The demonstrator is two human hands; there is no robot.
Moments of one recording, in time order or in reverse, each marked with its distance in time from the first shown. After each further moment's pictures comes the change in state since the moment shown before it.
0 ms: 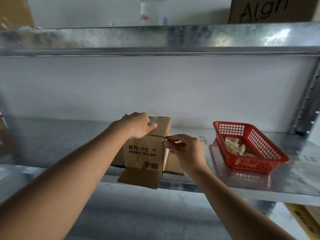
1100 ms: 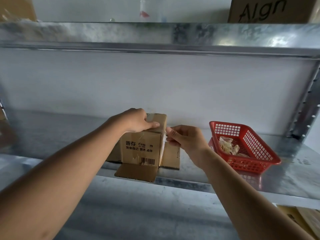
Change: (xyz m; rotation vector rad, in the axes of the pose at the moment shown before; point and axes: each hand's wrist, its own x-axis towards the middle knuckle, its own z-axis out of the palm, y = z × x) left_hand 0.003 0.006 0.002 -0.074 -0.005 -0.023; right_hand 0.024 -0.012 -0.035 0.436 -0.201 0.355
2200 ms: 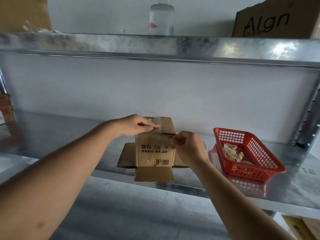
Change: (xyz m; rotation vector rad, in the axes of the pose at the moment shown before) left_hand -0.014 -0.034 -0.011 -0.429 -0.187 0.166; right_hand 0.001 0.000 0.019 -0.754 0.212 -0.086
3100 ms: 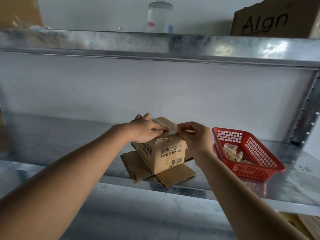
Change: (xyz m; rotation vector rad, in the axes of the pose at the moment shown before) left_hand 0.019 0.017 0.022 0.402 0.037 -0.021; right_hand 0.018 0.000 -0.008 0.396 0.213 -0.062
